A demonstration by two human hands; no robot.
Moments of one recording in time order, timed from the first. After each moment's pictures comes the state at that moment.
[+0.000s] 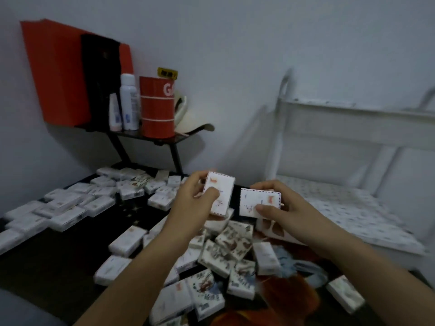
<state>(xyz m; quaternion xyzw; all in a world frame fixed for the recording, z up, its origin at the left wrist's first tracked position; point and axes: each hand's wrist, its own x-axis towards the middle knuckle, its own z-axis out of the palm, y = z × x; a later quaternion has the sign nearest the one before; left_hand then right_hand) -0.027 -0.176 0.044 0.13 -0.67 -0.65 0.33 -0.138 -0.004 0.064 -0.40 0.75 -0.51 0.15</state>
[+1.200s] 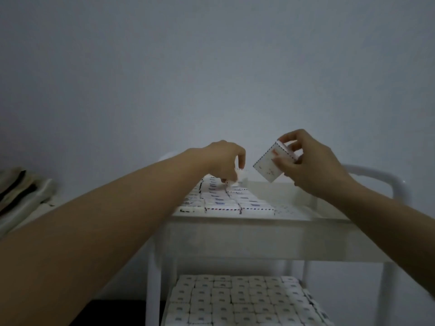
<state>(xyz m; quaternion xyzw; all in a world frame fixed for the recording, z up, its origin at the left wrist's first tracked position) -0.359 -0.111 0.293 -0.08 -0.98 -0.05 0.18 -0.364 0.088 0.270 -0.27 0.84 -0.35 -0.32</state>
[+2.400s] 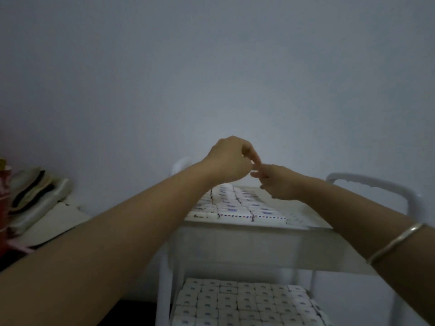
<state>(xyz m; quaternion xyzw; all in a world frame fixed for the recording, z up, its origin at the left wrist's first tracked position) -0.303 -0.094 0.287 -0.06 -0.90 -0.29 0.32 -0.394 0.033 0.273 -0.32 0.93 -0.14 -0.12</state>
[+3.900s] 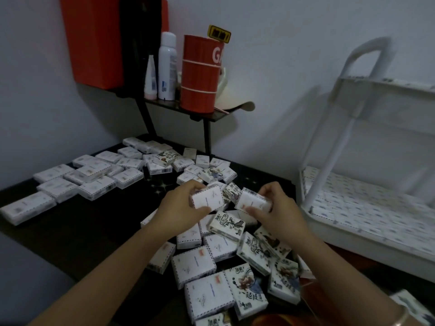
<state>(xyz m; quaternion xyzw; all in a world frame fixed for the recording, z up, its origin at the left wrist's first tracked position) 0.004 -0.287 -0.030 0.26 -0.85 -0.40 0.23 -0.151 -0.115 -0.013 -0.39 0.86 -0.32 0.00</state>
